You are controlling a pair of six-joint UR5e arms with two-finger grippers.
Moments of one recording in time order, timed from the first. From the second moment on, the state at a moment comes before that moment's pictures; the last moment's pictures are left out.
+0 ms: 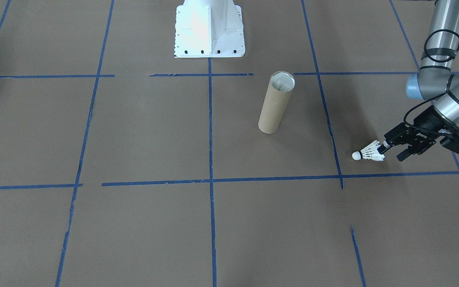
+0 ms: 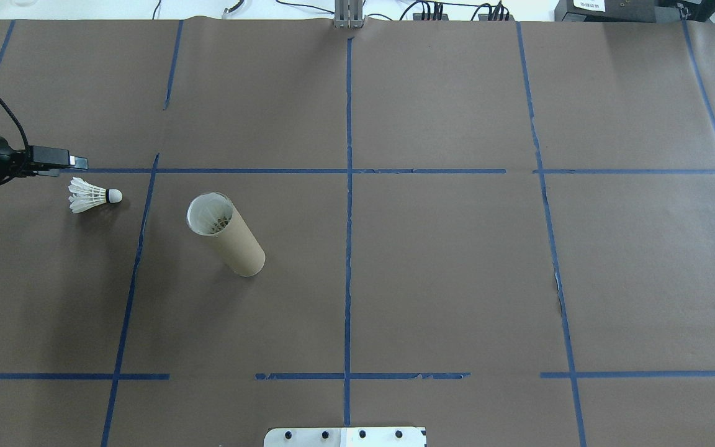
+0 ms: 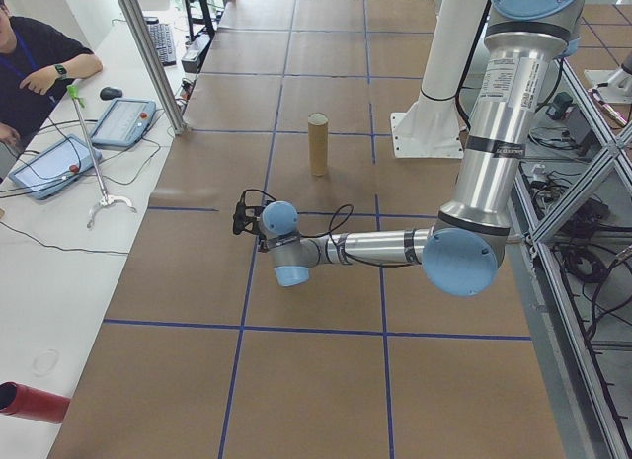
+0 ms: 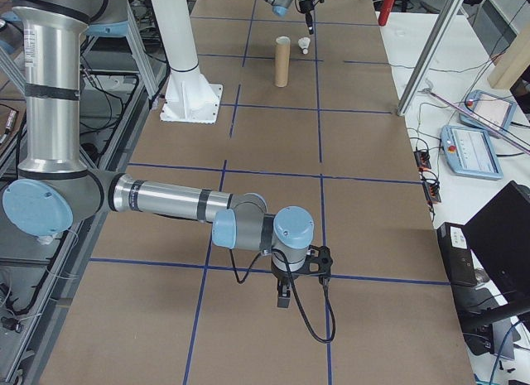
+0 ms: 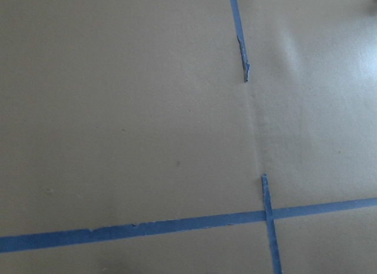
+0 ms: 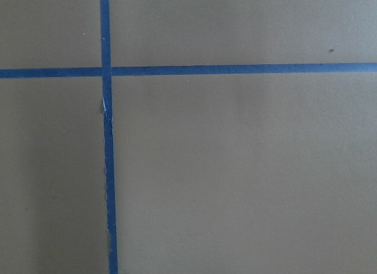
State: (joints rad) left arm -1.02 -1.75 -1.21 -3.02 -2.22 -1.21; right arm 1.61 -1.65 1.56 -1.53 2.27 -0.02
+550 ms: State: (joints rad) left arm -0.97 -1.75 -1.18 -3.05 -2.21 -1.30; right arm 1.61 -1.65 1.56 -1.53 2.27 -0.02
